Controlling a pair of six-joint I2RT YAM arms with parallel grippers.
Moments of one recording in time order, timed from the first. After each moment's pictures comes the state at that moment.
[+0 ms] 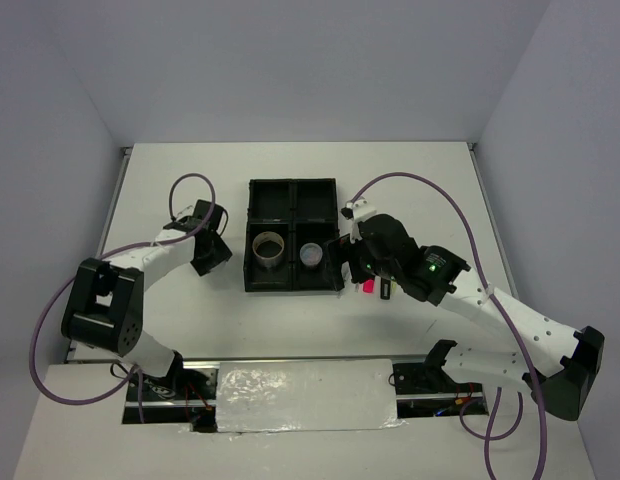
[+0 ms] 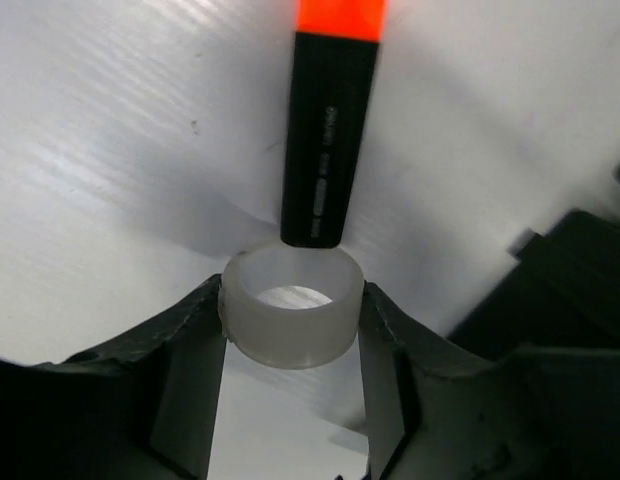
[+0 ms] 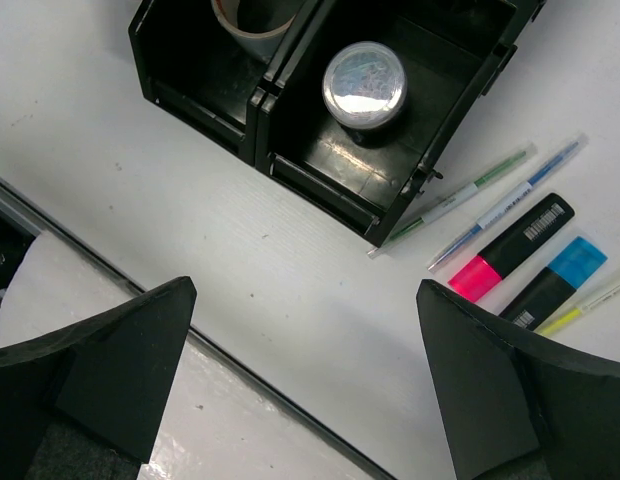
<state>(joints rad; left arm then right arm) -0.24 1.54 0.88 -0.52 -0.25 -0.90 0.84 1.04 0.99 -0.62 0.09 0.33</state>
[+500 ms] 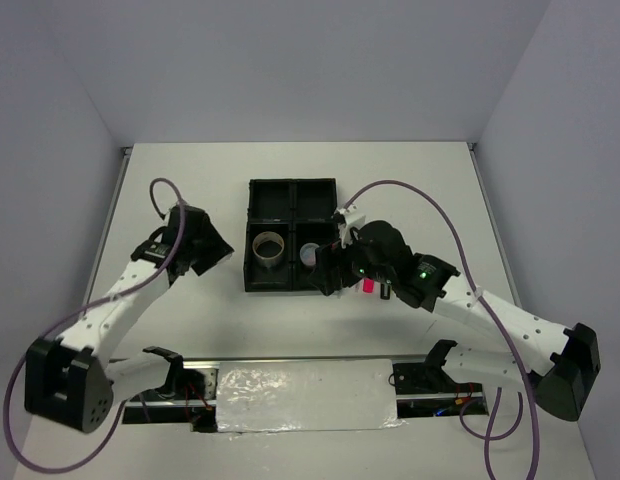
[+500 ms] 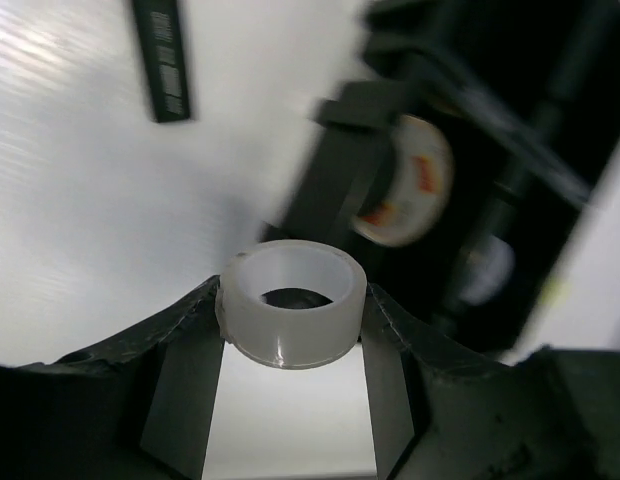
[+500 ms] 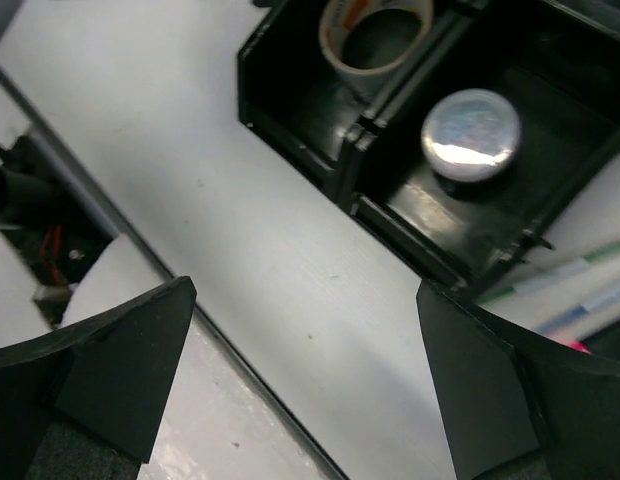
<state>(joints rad) -0.26 1.16 0.81 -0.56 -0.10 -0.91 0.84 1.04 0.87 -0.39 -0.04 0.33</state>
